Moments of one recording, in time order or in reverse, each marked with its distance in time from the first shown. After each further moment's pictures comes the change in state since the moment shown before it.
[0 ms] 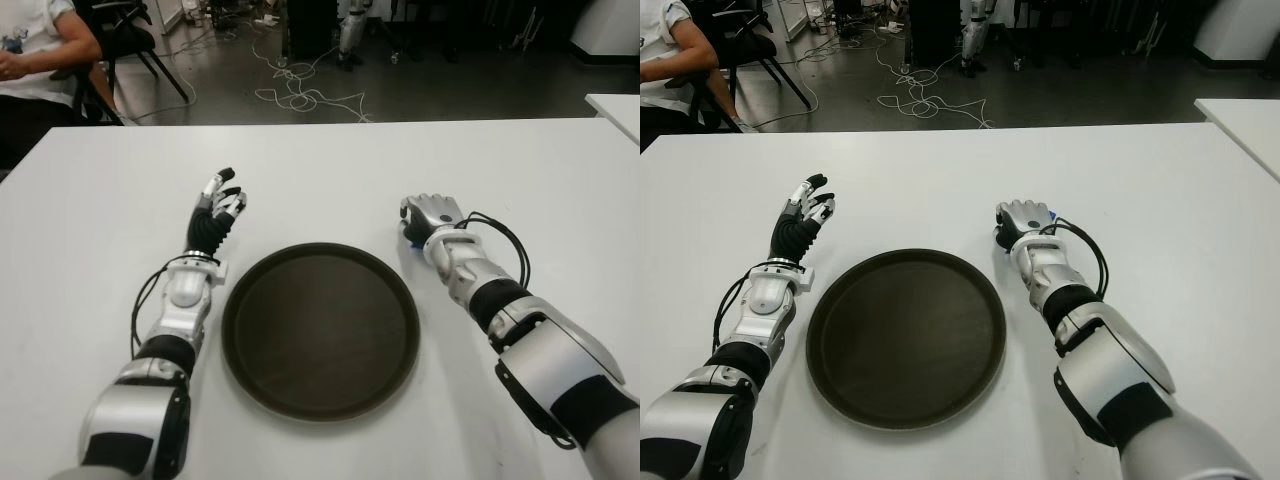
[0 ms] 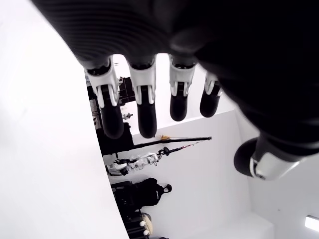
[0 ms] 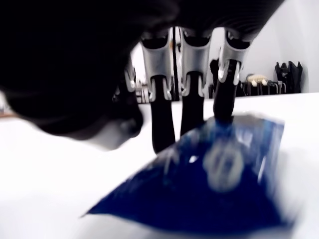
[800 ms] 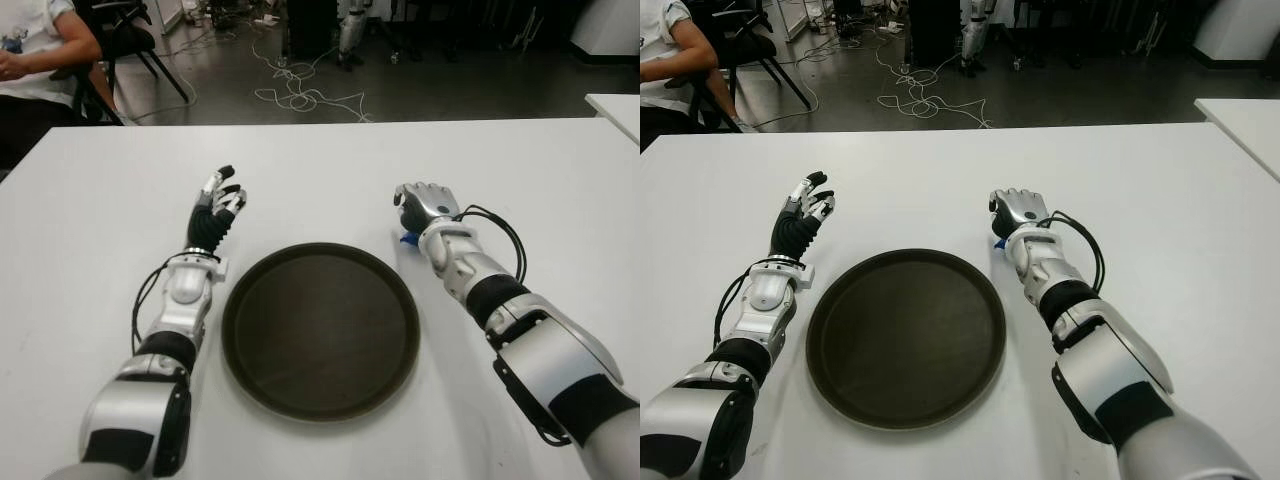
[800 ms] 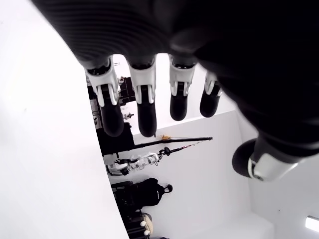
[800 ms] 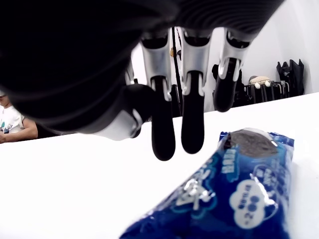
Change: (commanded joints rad) left arm -0.007 -0.001 0.006 0.004 -0.006 0.028 -0.005; right arm 0.016 0.006 -0.084 -0.048 0.051 -0.024 -0.090
